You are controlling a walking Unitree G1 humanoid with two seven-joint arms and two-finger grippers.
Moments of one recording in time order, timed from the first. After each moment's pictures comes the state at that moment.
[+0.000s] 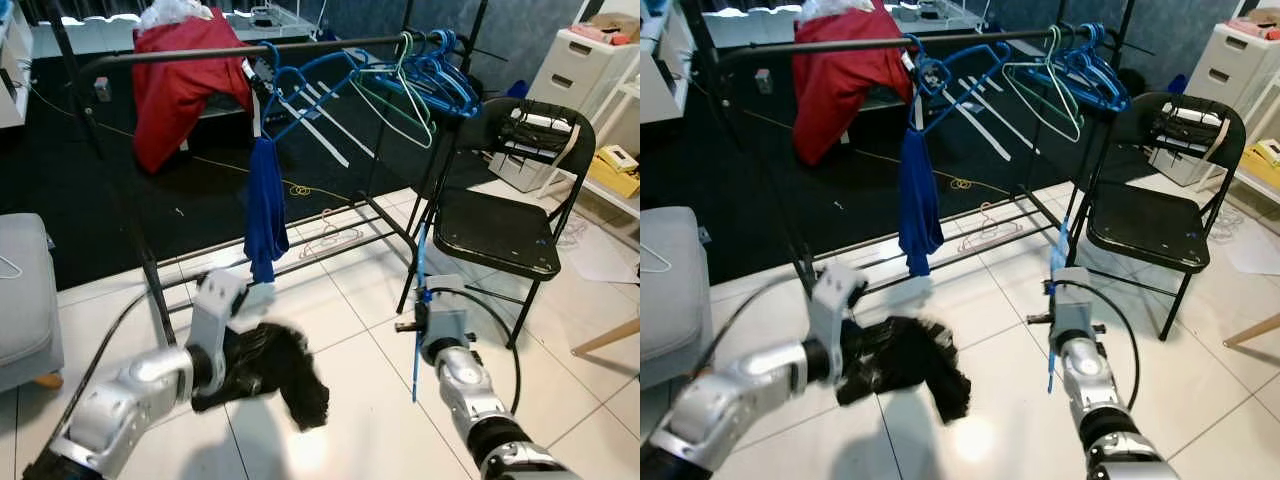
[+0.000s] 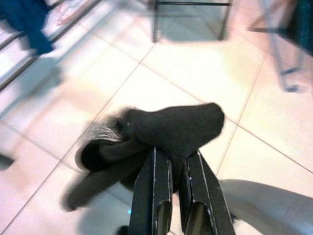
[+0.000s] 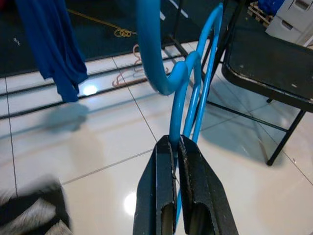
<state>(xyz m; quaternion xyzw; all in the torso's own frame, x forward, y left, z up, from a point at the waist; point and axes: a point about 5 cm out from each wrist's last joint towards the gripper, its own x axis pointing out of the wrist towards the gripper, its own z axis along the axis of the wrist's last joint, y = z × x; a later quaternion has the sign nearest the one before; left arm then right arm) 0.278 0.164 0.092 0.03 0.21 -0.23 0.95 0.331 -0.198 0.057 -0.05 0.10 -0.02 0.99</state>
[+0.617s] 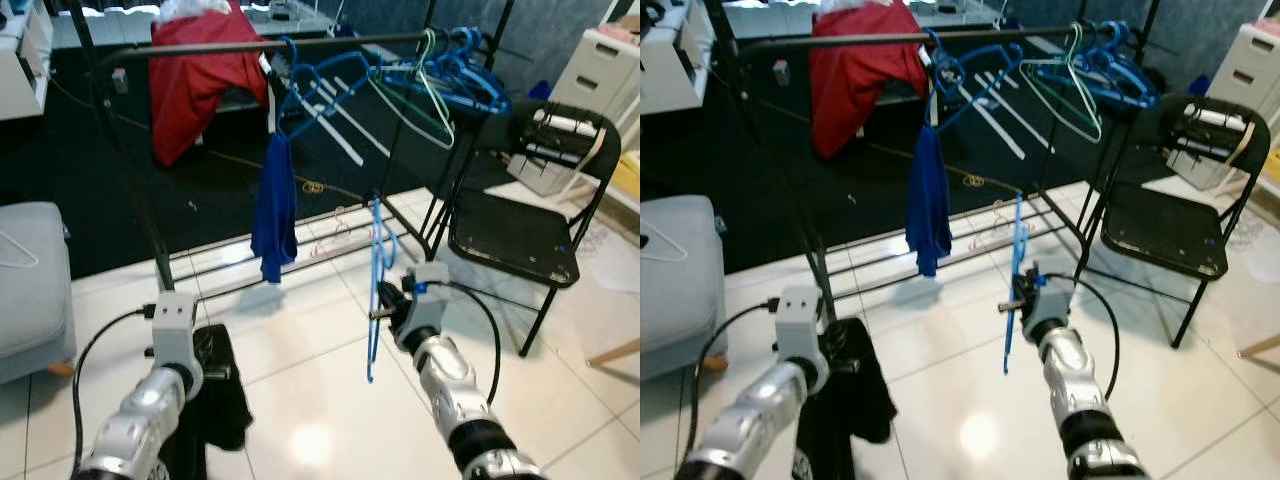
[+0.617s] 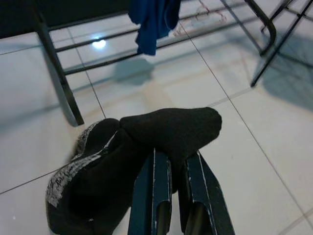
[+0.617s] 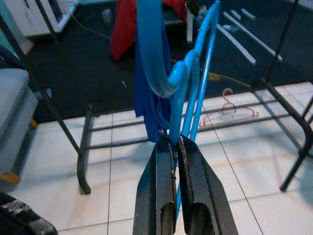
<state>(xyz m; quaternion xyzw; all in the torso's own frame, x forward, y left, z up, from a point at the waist) 0.285 0.183 0.057 -0.05 0.17 -0.01 0.98 0.334 -0.146 0.085 0.02 0.01 0.14 0.99</state>
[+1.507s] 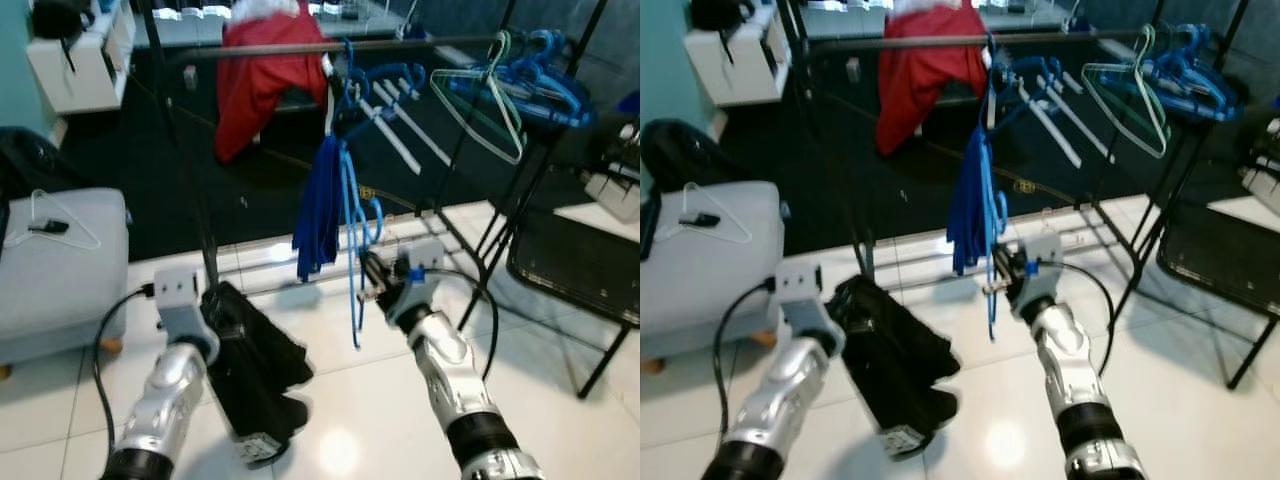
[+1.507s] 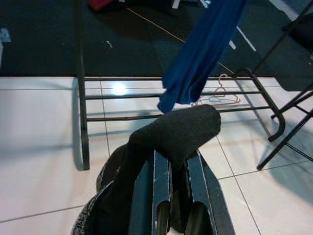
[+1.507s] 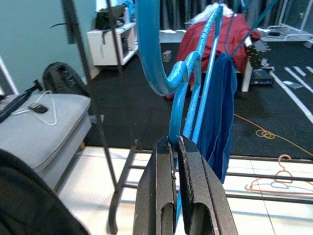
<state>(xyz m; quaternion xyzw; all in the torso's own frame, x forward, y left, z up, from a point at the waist) 0.309 0.168 0.086 -0.11 0.05 0.02 0.99 0.334 -0.139 0.121 0.01 -0.07 0.20 0.98</state>
